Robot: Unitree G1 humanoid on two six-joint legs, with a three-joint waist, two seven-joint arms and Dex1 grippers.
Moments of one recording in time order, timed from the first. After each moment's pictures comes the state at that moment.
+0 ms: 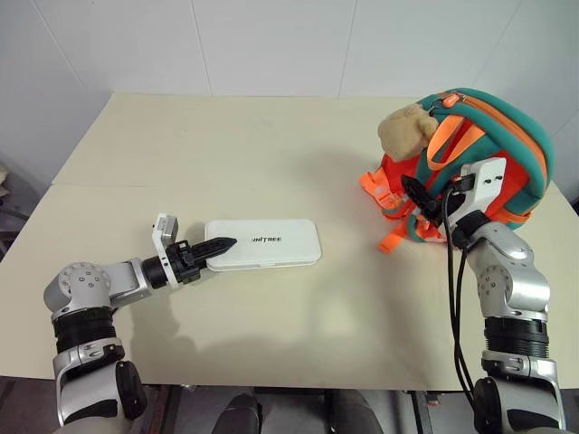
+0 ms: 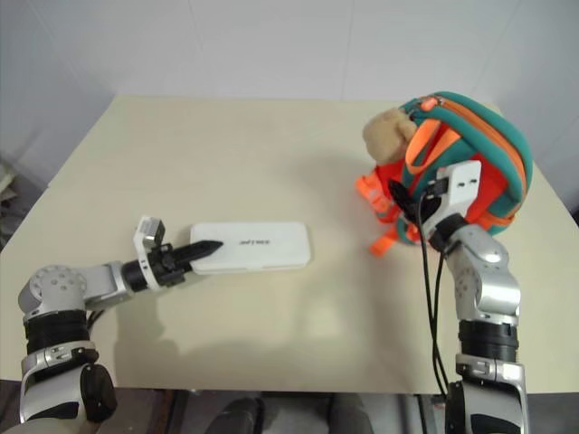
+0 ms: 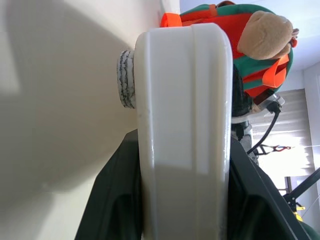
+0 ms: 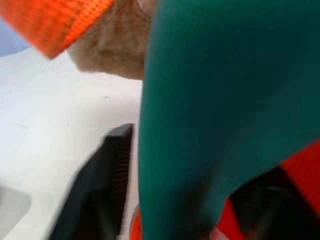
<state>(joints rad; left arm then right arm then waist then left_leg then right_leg) -0.58 0.48 0.53 0.34 -0.86 1.52 -0.64 -0.55 -0.45 -0.27 0.14 0.38 0.30 0.53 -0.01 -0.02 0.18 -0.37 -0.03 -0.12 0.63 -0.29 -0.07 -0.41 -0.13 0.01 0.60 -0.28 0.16</state>
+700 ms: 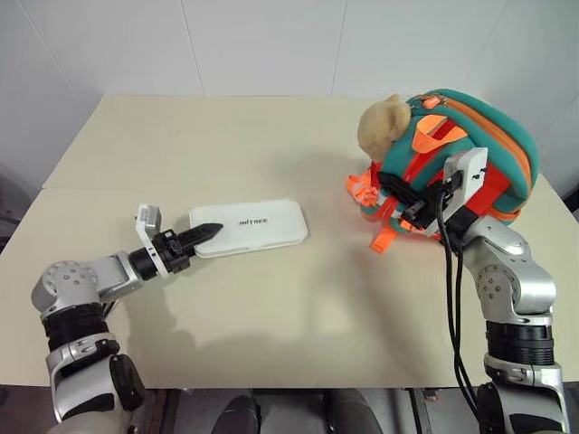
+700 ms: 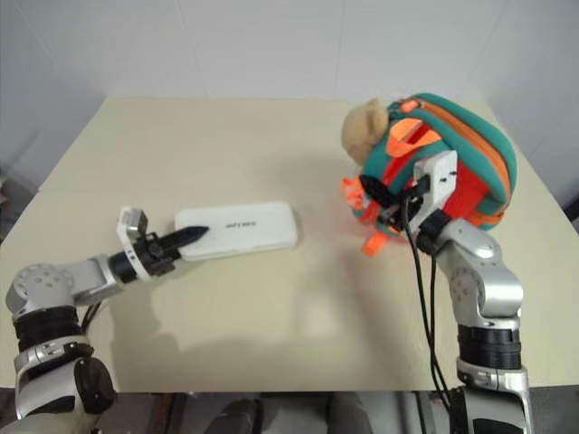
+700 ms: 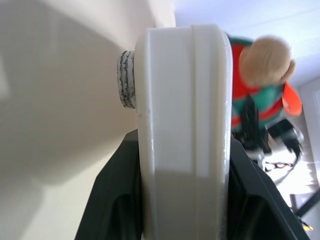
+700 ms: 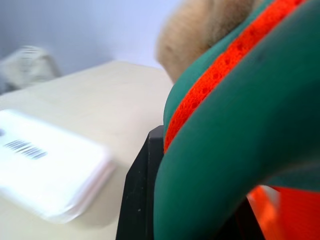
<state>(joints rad) -0.64 0.52 0.61 0.41 -0.86 1.45 -0.60 -0.50 -0.48 -0.19 -0.16 0.57 0.49 0.68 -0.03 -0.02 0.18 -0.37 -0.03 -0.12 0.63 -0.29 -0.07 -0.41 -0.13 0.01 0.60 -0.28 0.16</state>
